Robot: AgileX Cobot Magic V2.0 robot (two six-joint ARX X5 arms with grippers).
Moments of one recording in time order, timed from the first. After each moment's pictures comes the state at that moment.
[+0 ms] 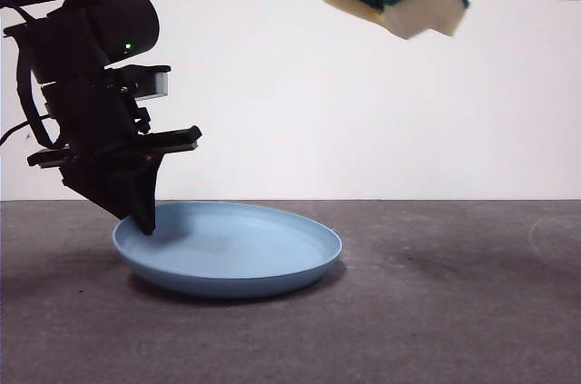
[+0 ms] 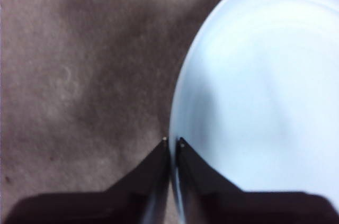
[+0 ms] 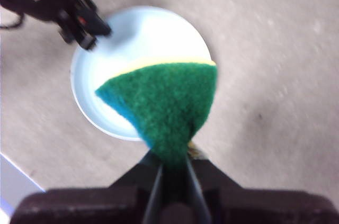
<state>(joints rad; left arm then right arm) -0.38 1.69 1.06 -0.41 0.01 -0.11 0.75 1.21 1.17 -0.77 0.08 0.09</state>
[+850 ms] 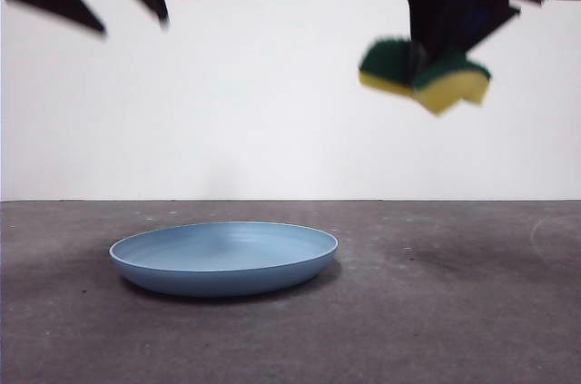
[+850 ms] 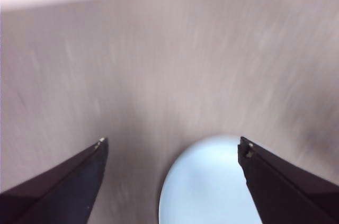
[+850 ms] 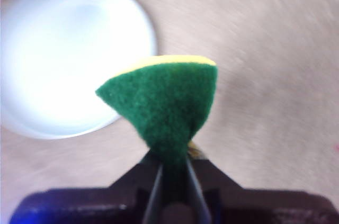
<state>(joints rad) -0.40 1.14 1.06 -0.37 -0.05 -0.11 0.59 1.38 1.17 -0.76 0.11 0.09</state>
